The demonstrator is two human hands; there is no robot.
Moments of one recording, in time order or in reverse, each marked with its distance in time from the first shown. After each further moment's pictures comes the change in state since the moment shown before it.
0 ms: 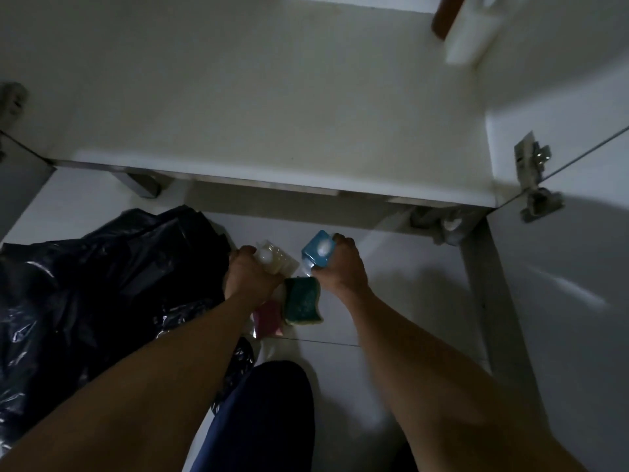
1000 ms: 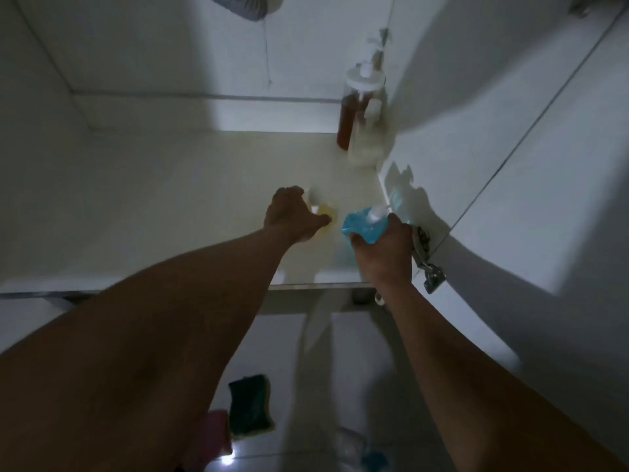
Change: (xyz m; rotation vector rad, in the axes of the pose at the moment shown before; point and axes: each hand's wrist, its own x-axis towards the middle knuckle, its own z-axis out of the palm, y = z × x) left_hand 0.042 0.310 -0.029 0.067 0.093 0.620; right_hand 0.048 -0.001 -0.226 0.295 0.624 -0.034
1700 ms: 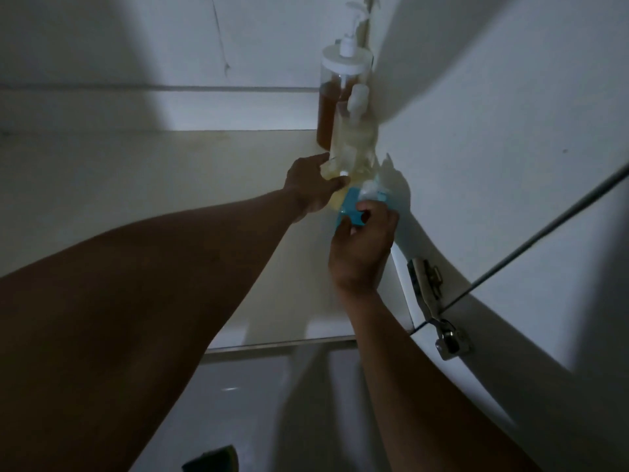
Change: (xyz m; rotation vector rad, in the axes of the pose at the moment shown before) left_hand 0.120 0.060 0.054 -0.378 -0.059 0.091; right_hand 0.072 0.002 0.066 0.251 0.372 -0.166
